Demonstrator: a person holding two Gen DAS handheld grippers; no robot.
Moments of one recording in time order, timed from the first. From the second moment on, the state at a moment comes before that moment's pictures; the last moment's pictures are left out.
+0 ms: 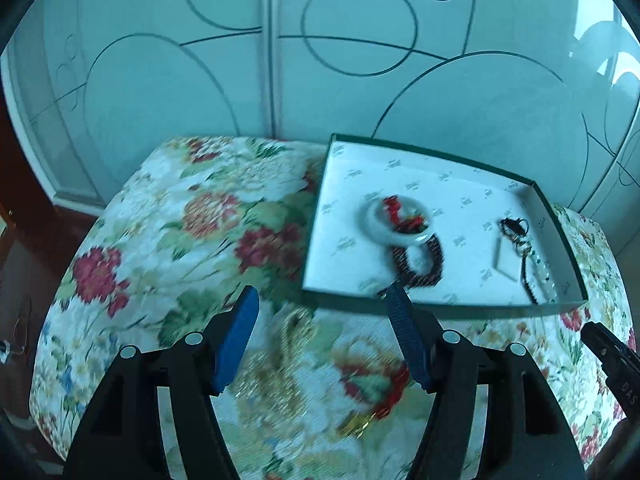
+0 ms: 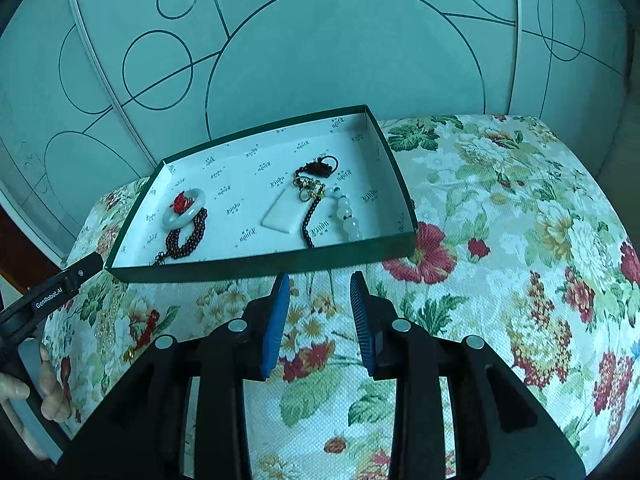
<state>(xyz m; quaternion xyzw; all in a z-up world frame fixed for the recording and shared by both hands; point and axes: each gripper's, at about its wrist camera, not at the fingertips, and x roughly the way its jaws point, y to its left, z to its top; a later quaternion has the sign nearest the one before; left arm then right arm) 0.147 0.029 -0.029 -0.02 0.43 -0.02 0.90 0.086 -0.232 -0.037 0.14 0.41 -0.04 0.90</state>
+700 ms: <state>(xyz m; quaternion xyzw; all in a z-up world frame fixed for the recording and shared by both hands) 0.112 0.071 -0.059 -0.03 0.46 0.02 0.89 0.042 -0.211 -0.052 0.14 0.43 -0.02 0.89</state>
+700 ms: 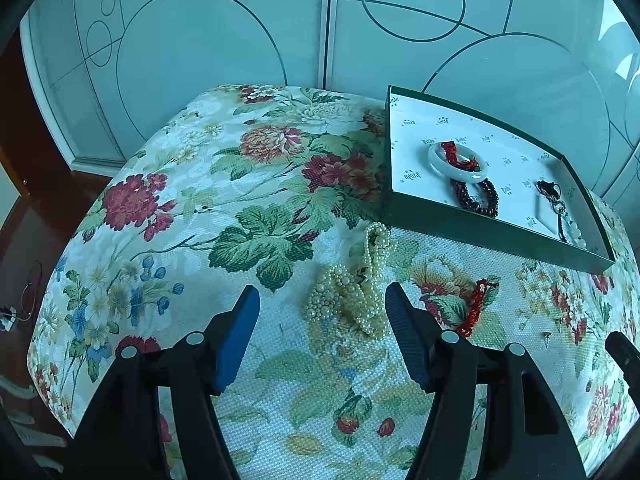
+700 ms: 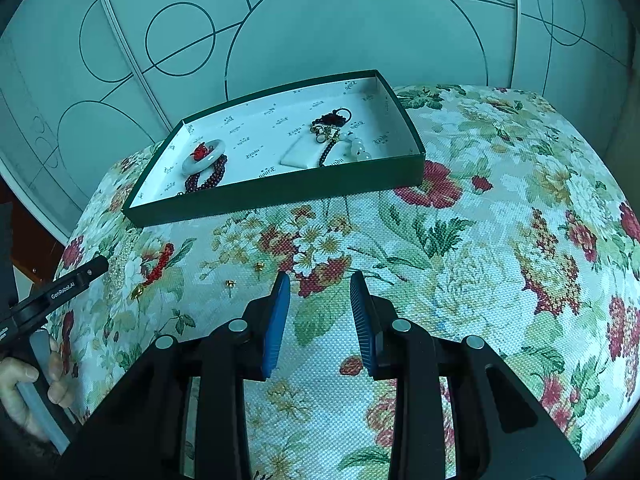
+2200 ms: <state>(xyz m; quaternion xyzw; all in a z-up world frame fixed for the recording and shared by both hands) 0.138 0.055 -0.070 0.00 0.44 0.02 0.90 0.092 -0.170 -0.077 0.11 0.46 0.02 0.88</state>
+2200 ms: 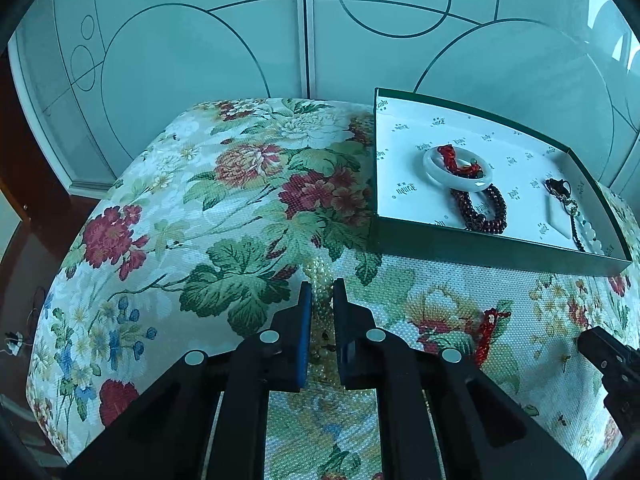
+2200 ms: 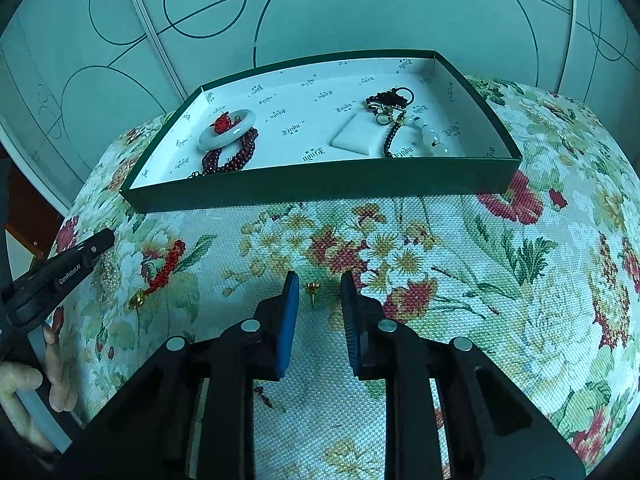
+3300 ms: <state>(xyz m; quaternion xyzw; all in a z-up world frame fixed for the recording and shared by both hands) 0.135 0.056 -0.074 -0.01 0.45 0.02 0.89 0.084 -0.161 -0.078 0.07 0.45 0.00 0.89</state>
